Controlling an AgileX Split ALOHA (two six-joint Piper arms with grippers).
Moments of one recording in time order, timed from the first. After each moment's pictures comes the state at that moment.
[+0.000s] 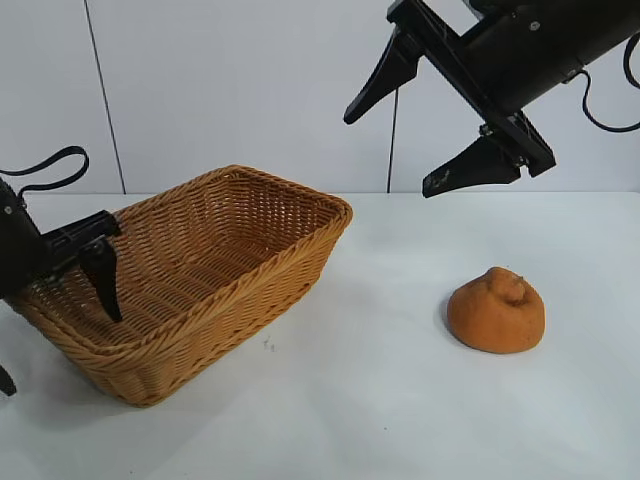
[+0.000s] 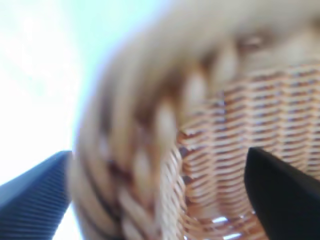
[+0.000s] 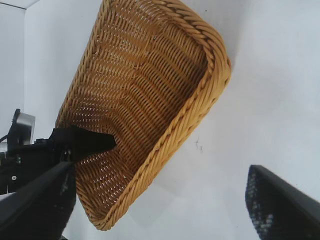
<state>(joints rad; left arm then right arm) -0.16 1.91 -0.99 -0.40 0.59 -0.59 0.27 1.73 -1.17 0.89 0.72 -0.30</state>
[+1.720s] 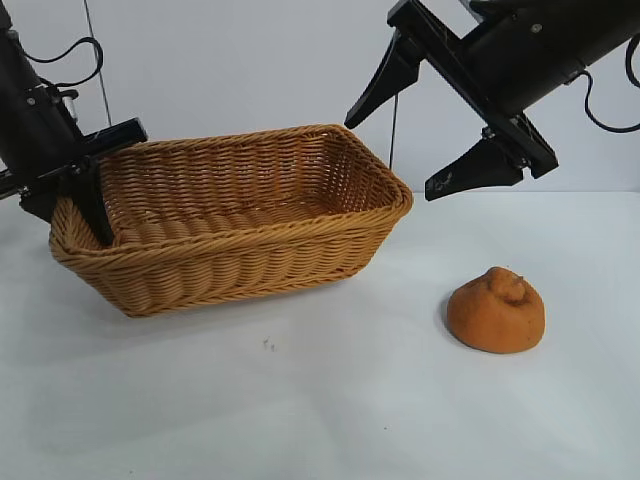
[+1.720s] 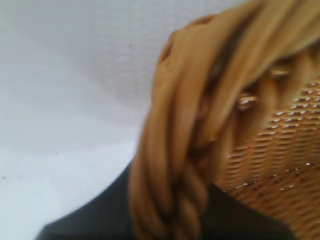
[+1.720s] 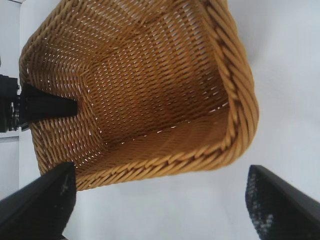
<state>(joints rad) -0.08 2.11 -1.58 -0.41 1.10 -0.12 0.27 1.73 -1.17 0.87 0.73 -0.30</state>
